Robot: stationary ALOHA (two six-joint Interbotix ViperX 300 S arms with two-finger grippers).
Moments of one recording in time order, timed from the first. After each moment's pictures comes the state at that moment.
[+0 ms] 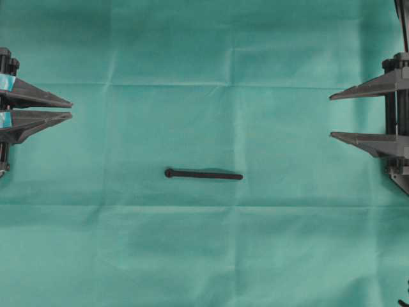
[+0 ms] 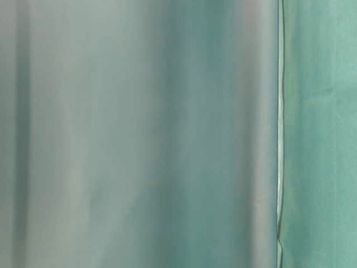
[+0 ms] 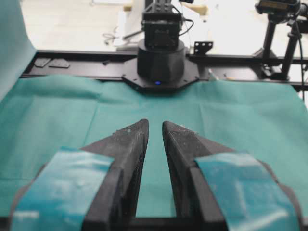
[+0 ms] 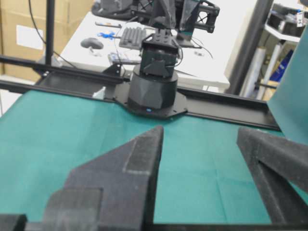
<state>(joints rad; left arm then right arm) 0.00 -0.96 1.17 0.00 -0.30 0.00 0.00 -0.96 1.17 0.00 -0.30 0.00</state>
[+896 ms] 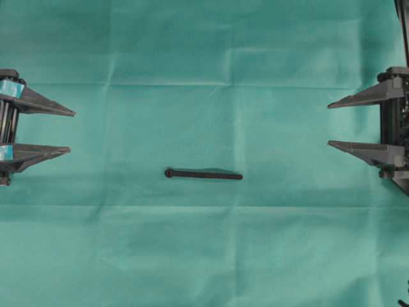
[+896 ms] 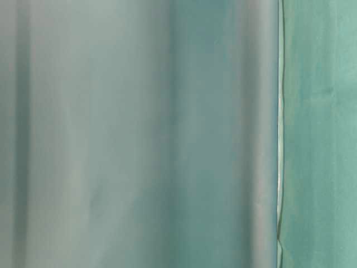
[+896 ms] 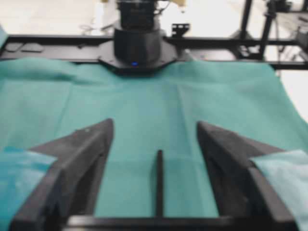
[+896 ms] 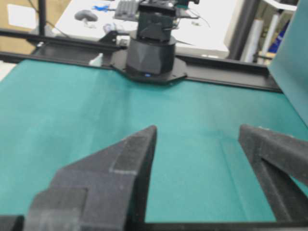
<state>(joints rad) -0.07 -0.94 1.28 -0.02 -0.42 0.00 -0.01 -0.96 1.32 -0.01 -0.42 0.03</state>
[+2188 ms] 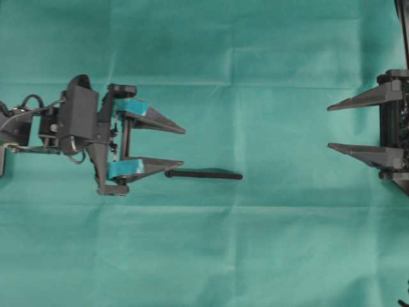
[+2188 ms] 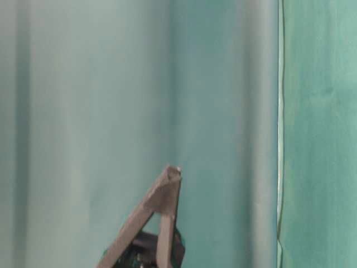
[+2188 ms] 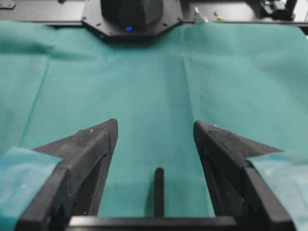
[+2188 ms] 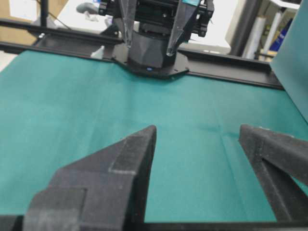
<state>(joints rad) -0.07 -0.23 0.85 -0.02 -0.50 0.00 -0.01 -0.96 1.33 -0.04 -0.42 0.03</state>
